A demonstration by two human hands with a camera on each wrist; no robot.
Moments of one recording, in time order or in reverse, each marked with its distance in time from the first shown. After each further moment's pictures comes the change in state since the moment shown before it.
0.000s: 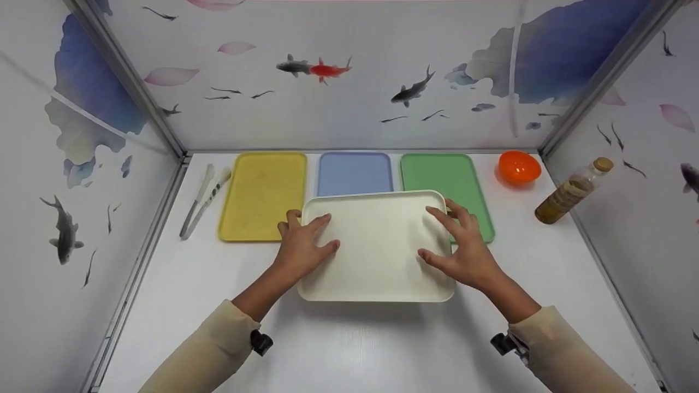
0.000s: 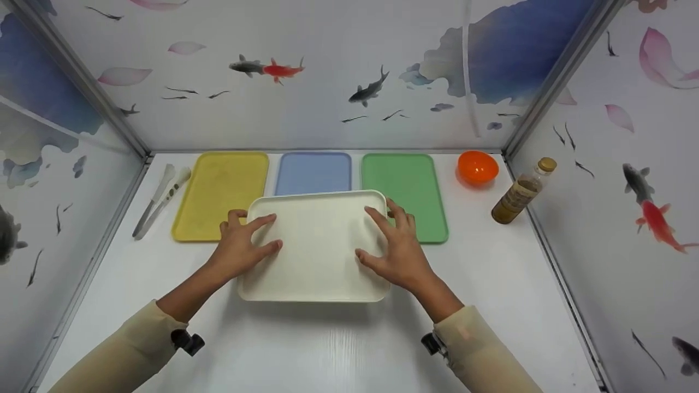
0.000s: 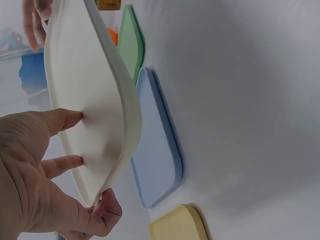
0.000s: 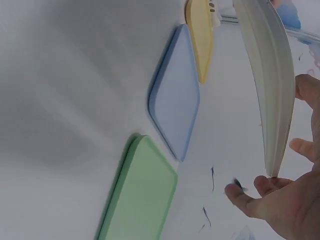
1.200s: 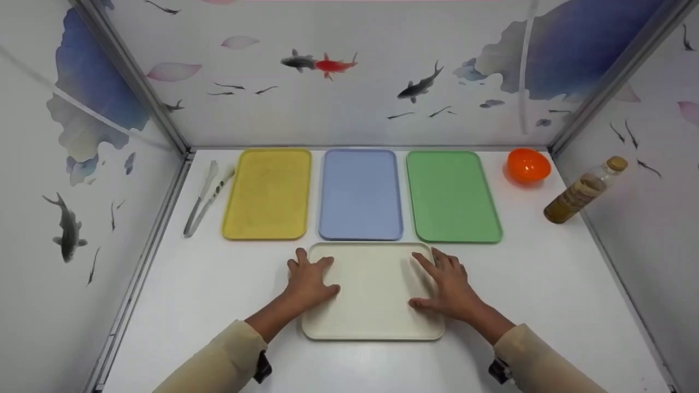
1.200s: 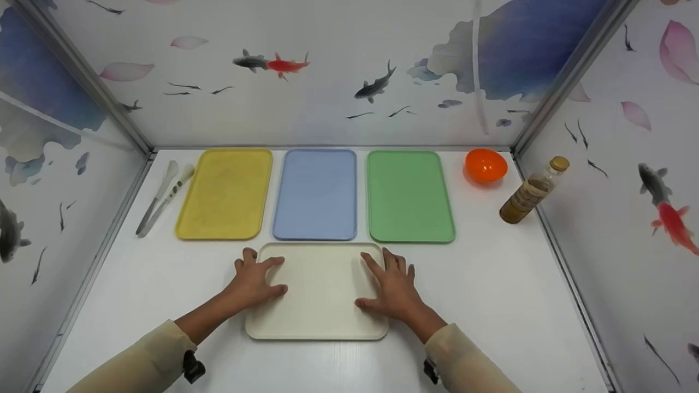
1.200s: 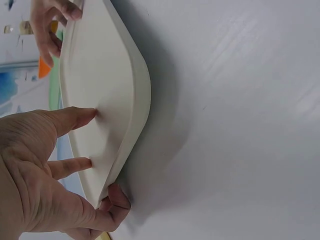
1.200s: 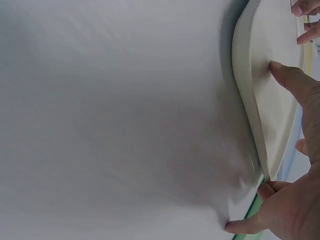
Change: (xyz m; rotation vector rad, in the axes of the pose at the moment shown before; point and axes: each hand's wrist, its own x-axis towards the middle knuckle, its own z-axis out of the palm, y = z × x) left_hand -0.015 -0.106 0.096 0.098 -0.157 -0.093; right_hand -0.054 0.058 0.082 -0.226 -0.290 0.106
